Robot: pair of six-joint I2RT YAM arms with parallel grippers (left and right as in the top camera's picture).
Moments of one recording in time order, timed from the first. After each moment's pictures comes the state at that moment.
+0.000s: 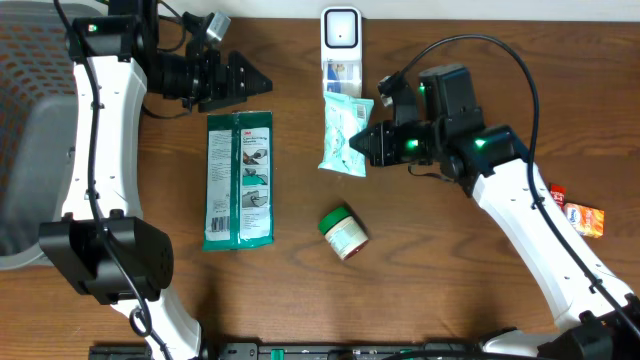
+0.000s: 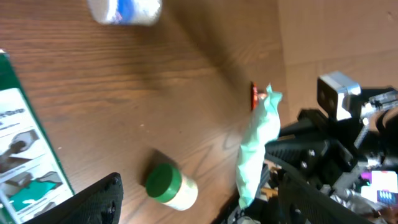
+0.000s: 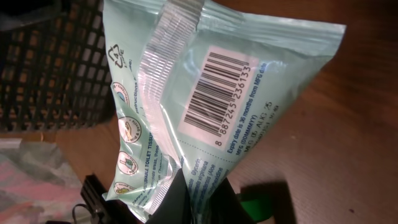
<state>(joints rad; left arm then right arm) 0.06 1.93 2.00 -1.42 0.95 0.11 0.37 1.52 1.29 -0.62 -0.58 0.36</state>
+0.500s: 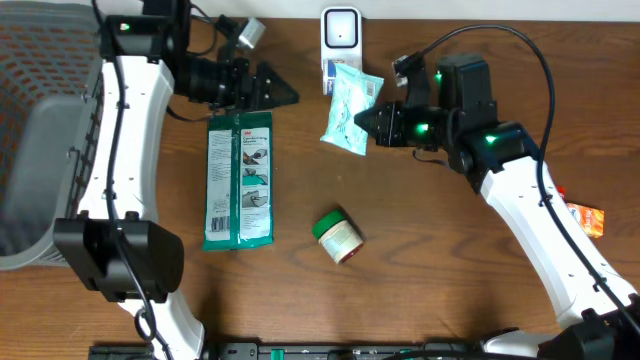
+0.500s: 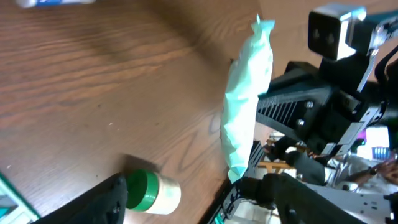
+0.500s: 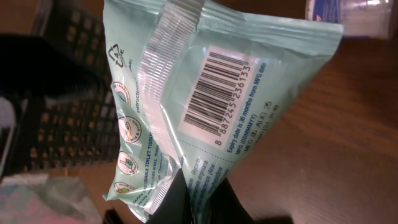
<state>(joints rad) -0.05 1.93 2.00 -1.44 0.99 0.18 0.32 1.52 1.29 -0.47 -0.61 0.50</state>
